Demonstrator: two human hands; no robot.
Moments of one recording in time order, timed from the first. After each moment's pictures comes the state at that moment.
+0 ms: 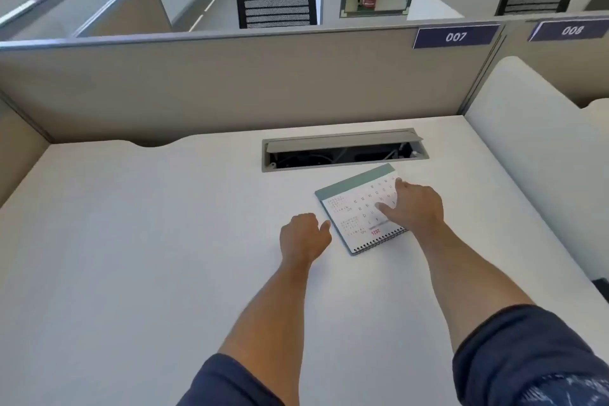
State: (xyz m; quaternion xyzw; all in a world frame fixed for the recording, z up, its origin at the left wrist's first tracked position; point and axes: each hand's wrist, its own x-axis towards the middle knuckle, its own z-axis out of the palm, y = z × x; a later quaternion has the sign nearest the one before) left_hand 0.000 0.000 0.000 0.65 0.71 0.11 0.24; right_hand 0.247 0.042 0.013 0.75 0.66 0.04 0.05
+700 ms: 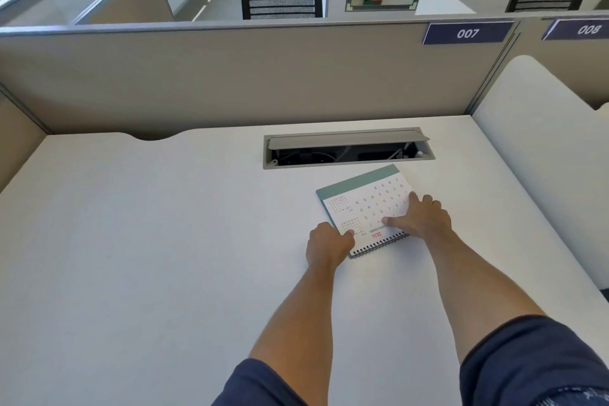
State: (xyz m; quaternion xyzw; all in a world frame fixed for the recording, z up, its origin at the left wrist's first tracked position) left_hand 0.042 -0.001 -0.017 0.50 0.71 0.18 0.45; right_hand 0.259 0.048 -0.011 0.82 0.55 -0.16 0.06
